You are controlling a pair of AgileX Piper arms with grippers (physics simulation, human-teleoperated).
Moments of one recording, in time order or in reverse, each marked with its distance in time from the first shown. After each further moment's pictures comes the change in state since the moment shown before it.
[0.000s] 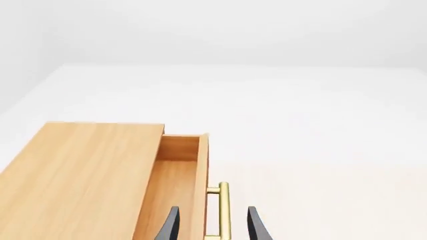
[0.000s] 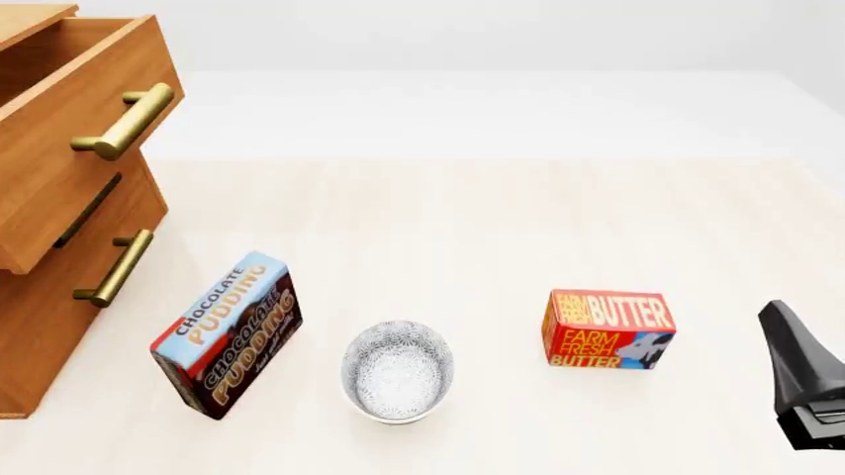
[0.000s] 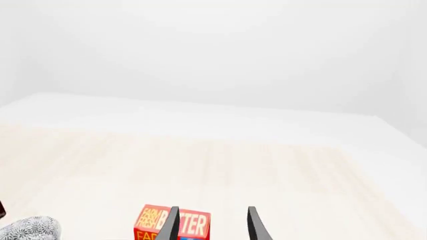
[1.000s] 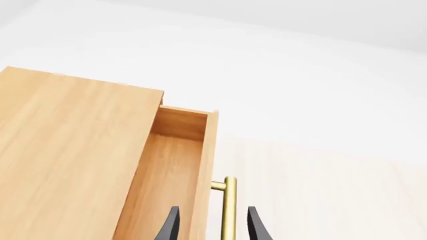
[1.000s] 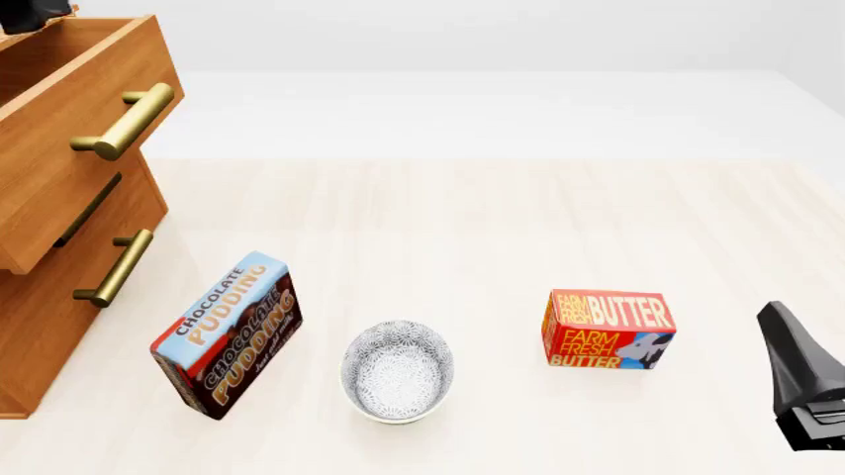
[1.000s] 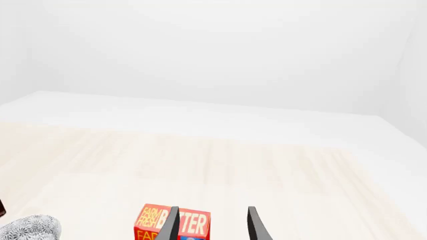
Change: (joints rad) left arm 0.036 0.213 0.042 -0.071 -0.125; right arm 0.001 0.001 0.002 0.000 -0.002
